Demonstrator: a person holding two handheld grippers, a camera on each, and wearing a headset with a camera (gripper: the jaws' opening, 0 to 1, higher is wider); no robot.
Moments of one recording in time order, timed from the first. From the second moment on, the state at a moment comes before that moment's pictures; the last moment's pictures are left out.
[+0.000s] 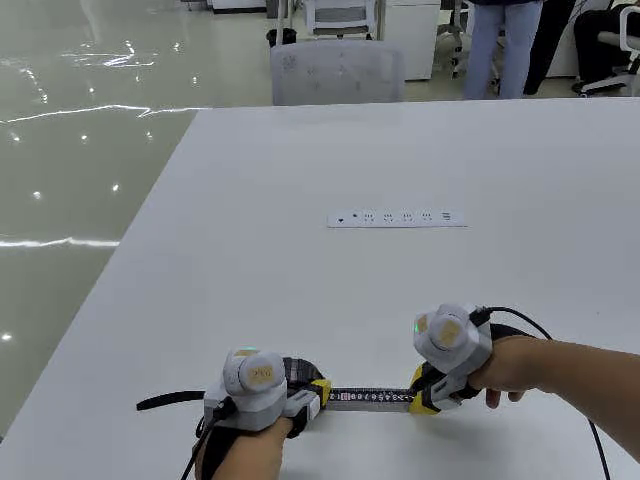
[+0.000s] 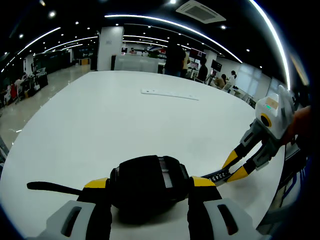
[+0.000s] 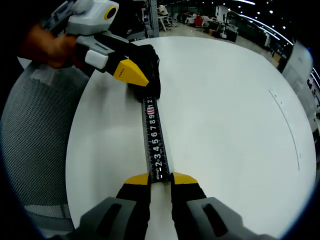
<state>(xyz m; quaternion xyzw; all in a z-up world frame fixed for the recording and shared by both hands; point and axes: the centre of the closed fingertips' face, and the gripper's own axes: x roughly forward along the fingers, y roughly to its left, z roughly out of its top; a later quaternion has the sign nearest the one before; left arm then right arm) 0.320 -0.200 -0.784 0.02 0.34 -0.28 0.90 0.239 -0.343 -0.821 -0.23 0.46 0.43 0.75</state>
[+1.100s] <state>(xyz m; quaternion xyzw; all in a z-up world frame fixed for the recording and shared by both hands) 0.320 -0.200 -0.784 0.02 0.34 -0.28 0.90 0.247 -0.323 -0.820 -0.22 0.44 0.43 0.76</state>
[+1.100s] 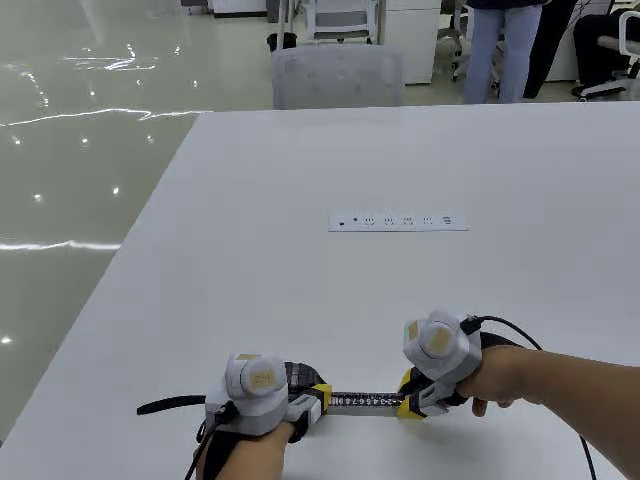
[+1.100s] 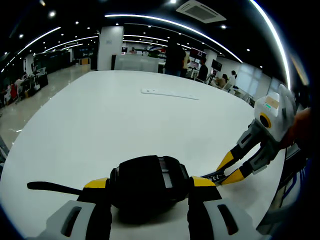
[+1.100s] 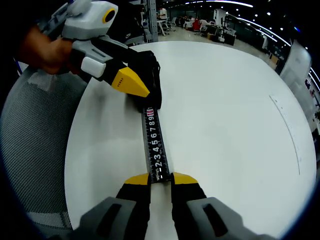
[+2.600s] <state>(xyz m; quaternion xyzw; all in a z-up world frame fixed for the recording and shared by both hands) 0.320 -0.200 -0.784 0.02 0.34 -0.28 0.90 0.261 -0.294 -0.822 -0.21 0.43 0.43 0.77</state>
